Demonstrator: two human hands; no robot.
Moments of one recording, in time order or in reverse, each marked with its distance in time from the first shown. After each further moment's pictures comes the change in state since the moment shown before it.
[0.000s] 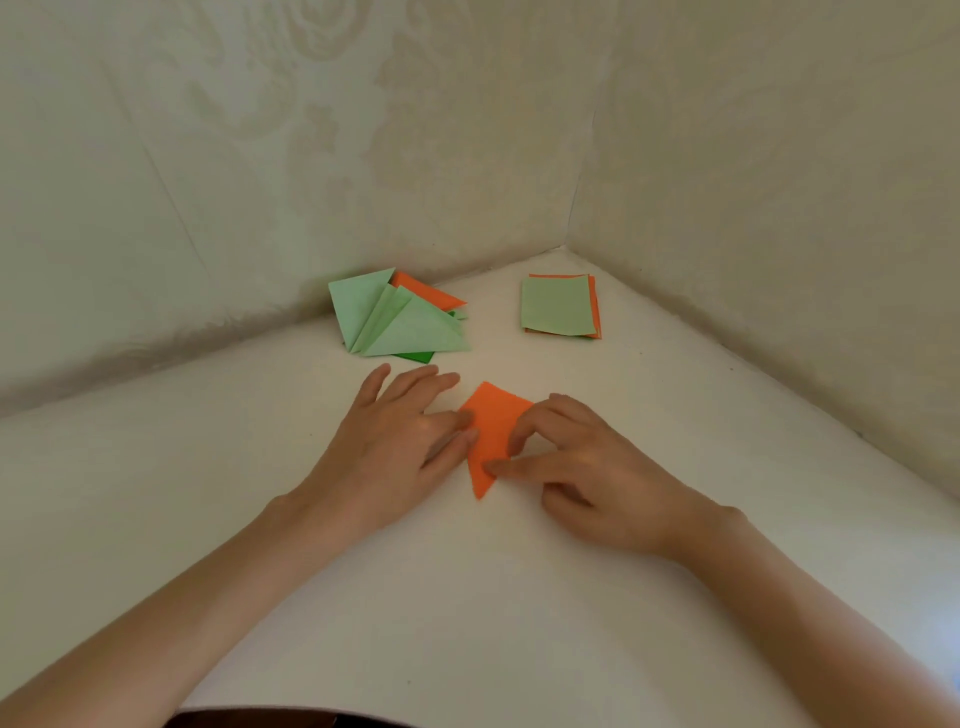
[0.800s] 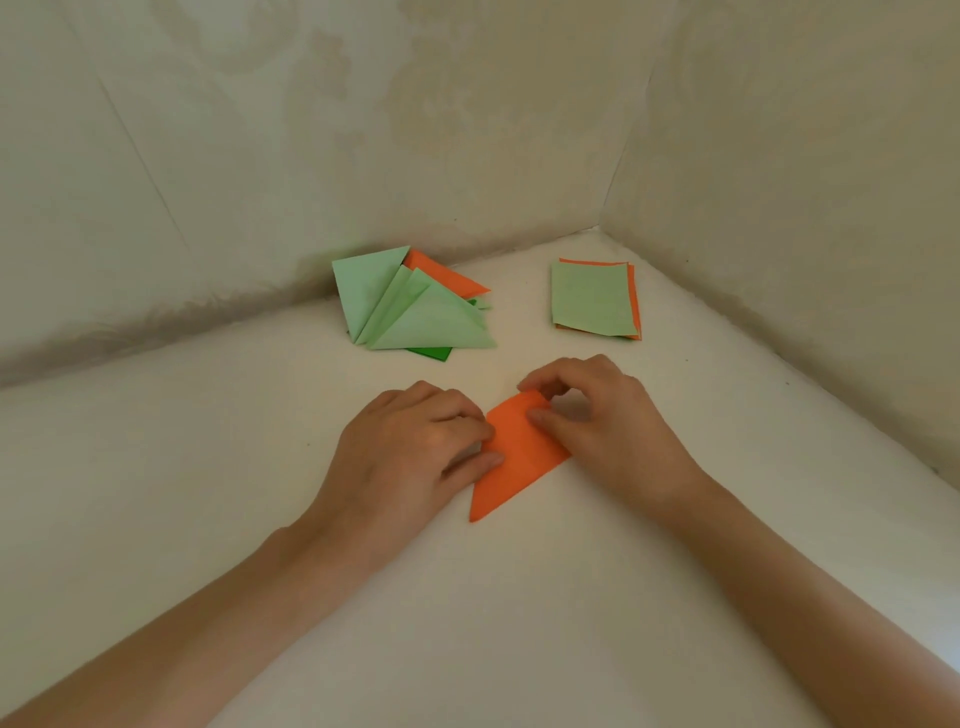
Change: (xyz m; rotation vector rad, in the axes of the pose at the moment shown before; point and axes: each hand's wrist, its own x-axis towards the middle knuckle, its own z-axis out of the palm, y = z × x) left_hand 0.007 -0.011 0.016 -0.177 0.222 0.051; right_hand 0.050 0.018 0.007 0.288 0.231 0.545
